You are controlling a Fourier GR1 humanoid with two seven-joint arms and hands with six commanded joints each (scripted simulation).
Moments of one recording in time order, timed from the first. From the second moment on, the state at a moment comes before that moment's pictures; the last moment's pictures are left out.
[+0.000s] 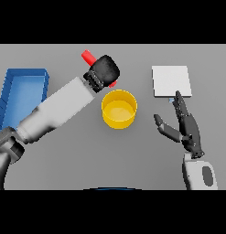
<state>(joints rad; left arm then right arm) -1.10 0.25 -0.80 -0.90 -1.14 -0.46 0.02 0.04 -0.05 0.05 -1.64 0.09 0.02 -0.04</state>
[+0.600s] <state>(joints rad) -1.21 0.20 -1.01 -0.83 -1.32 -0.52 -0.04 0.06 -0.05 0.06 -1.65 0.12 0.00 -0.03</state>
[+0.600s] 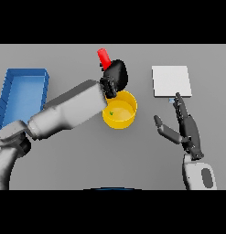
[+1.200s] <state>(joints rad) -1.32 0.21 -1.05 -0.77 -1.38 -0.50 -0.08 0.04 -0.06 0.06 -1.63 0.13 0.00 -0.05</state>
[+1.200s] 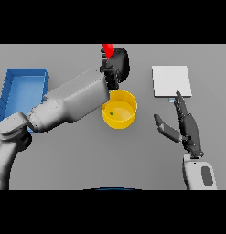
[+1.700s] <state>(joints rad) -1.63 0.34 -0.76 -0.57 -1.31 -0.37 -0.02 0.04 -0.05 0.07 -1.64 0.12 0.02 -0.06</state>
